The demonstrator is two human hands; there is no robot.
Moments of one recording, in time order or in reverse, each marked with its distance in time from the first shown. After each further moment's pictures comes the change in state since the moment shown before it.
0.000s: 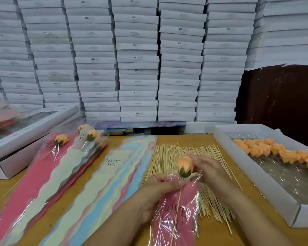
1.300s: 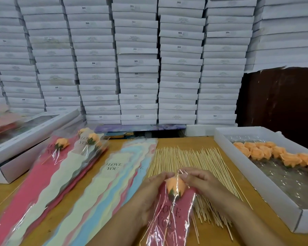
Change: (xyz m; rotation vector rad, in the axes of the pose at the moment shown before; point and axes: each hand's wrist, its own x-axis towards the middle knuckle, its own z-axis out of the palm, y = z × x) left_hand 0.008 0.005 -0.003 -0.124 0.197 -0.030; right_hand -0.007 0.005 0.007 -0.060 -0.149 0.099
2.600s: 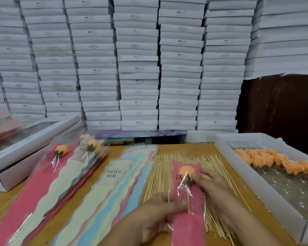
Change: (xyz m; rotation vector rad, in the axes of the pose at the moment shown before) left_hand -0.009 -0.010 0.002 0.230 -0.233 -0.062; right_hand 0.014 0.015 -0.012 0.327 0.293 0.117
